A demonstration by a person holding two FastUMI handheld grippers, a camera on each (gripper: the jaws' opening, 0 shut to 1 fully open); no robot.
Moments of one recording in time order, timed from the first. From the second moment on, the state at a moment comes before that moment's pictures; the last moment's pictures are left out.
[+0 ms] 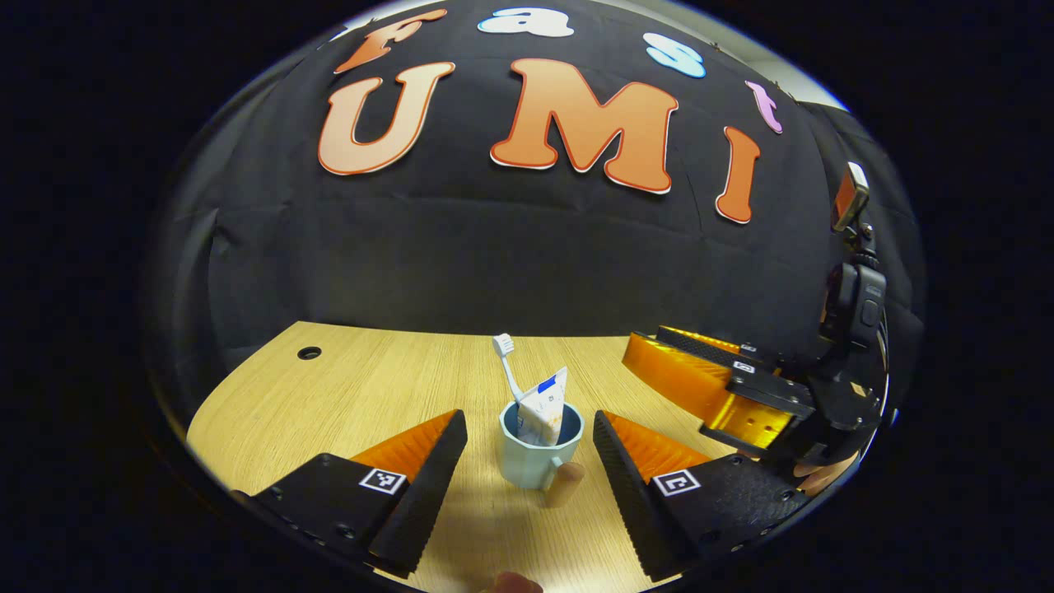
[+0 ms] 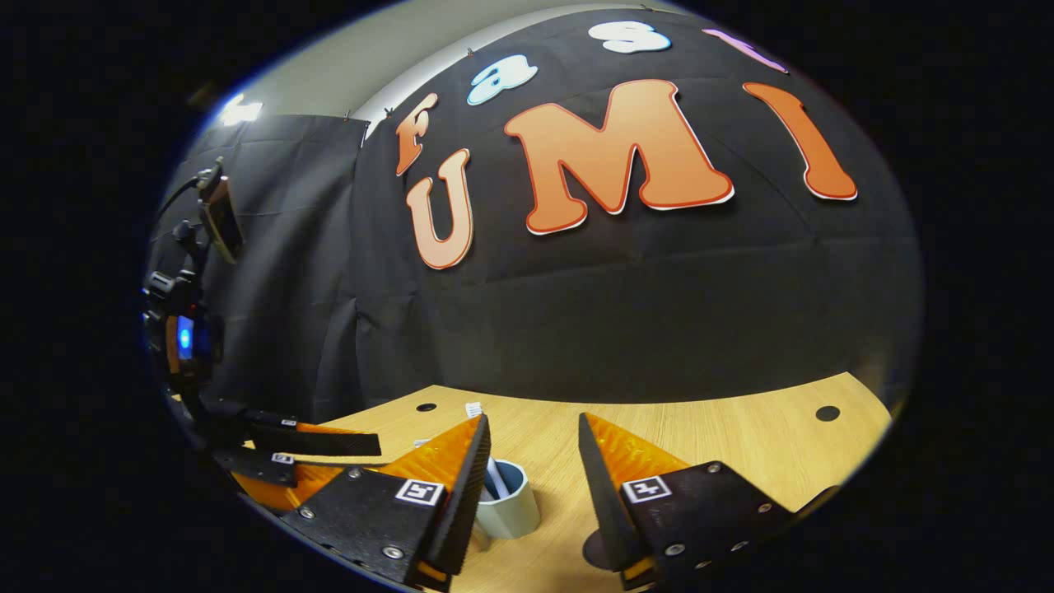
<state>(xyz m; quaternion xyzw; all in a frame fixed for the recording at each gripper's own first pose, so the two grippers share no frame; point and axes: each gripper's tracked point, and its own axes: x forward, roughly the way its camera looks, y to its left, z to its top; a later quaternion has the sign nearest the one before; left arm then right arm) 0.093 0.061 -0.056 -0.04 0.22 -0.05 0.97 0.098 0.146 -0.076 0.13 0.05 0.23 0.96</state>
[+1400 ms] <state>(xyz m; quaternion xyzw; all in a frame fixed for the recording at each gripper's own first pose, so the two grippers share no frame) 0.103 0.046 -0.167 0.01 0.58 0.03 0.81 0.004 0.042 -0.062 0.09 0.04 0.19 0.98</state>
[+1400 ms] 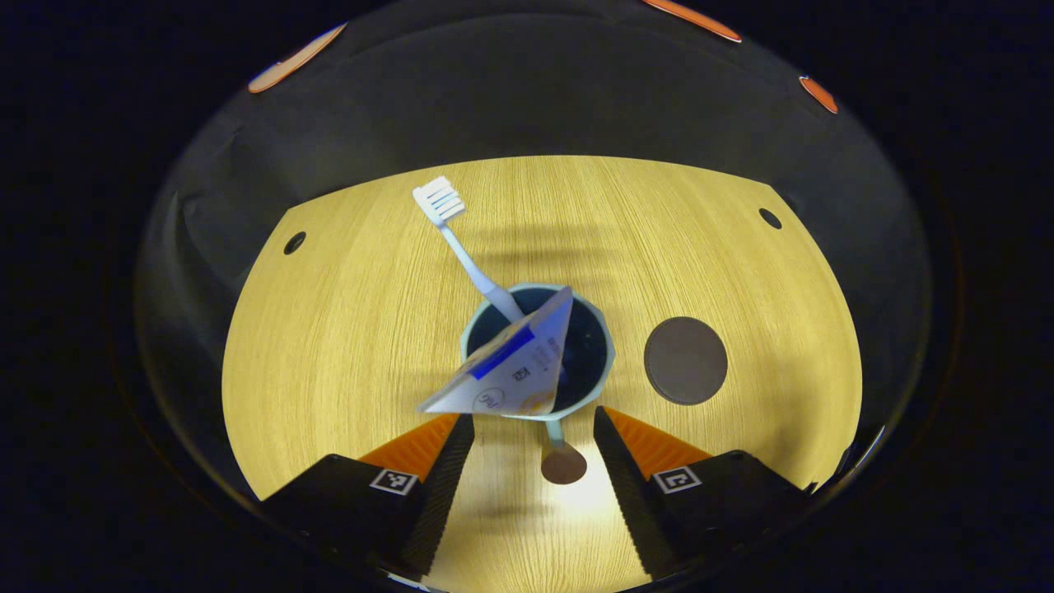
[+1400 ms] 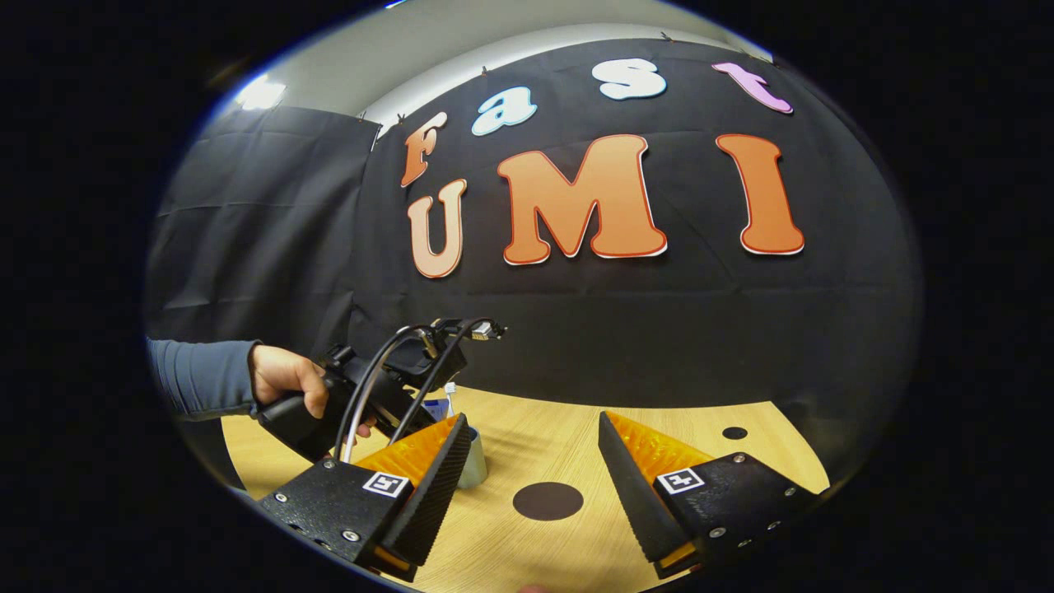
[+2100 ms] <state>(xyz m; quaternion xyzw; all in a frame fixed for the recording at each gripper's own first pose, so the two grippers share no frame) 0.135 0.050 -0.173 -0.01 0.56 0.02 0.83 0.006 0.030 -0.082 0.10 0.06 0.17 0.98</state>
